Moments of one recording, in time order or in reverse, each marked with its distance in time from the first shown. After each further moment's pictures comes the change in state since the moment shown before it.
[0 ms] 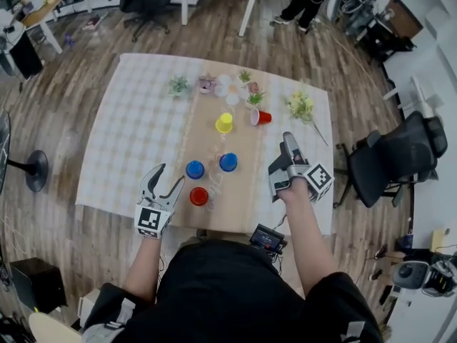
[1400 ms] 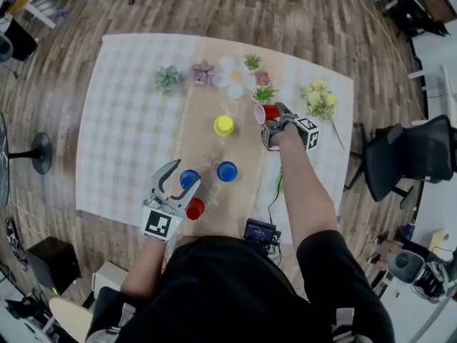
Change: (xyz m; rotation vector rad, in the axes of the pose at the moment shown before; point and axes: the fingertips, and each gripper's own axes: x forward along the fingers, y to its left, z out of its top) left arm 0.120 -0.002 0.022 -0.032 0.122 -0.142; right arm 0.206 -0.233 0.027 0.396 0.004 -0.593
